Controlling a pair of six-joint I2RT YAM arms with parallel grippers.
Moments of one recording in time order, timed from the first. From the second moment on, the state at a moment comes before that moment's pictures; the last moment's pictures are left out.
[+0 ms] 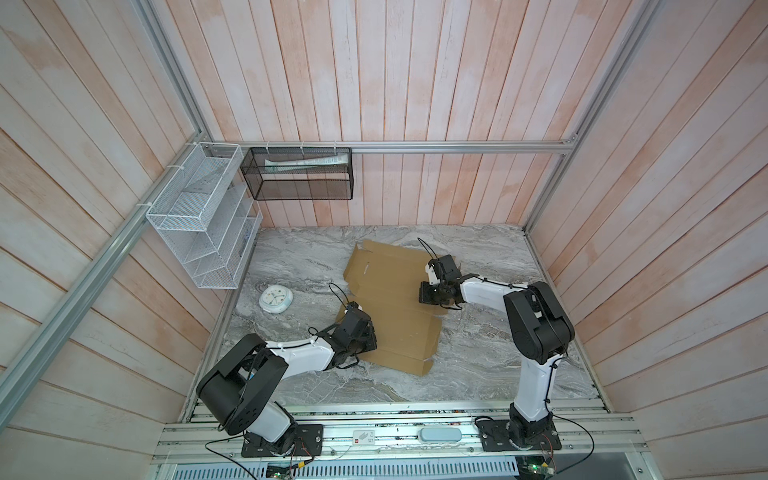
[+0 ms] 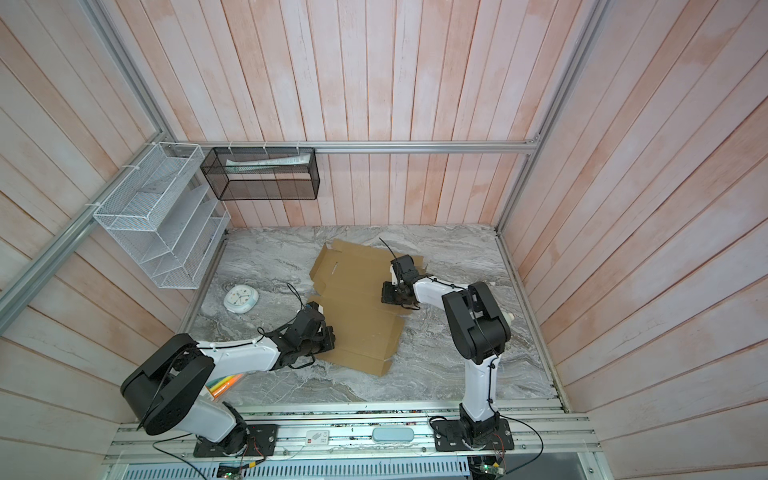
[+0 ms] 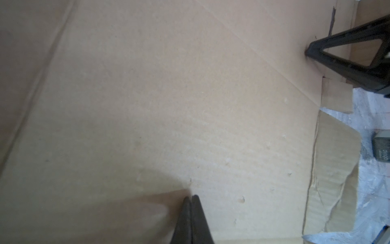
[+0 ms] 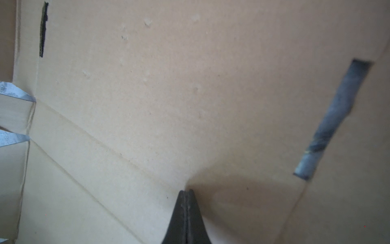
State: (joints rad) left arm -0.69 1.53 0.59 0.04 0.02 -0.81; right arm 0.45 1.97 1.21 -0.25 -0.20 0.45
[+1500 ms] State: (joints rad) left arm -0.33 1.96 1.43 -0.42 -0.03 -0.38; right arm 0.82 1.79 0.93 -0.13 -0.19 0.50
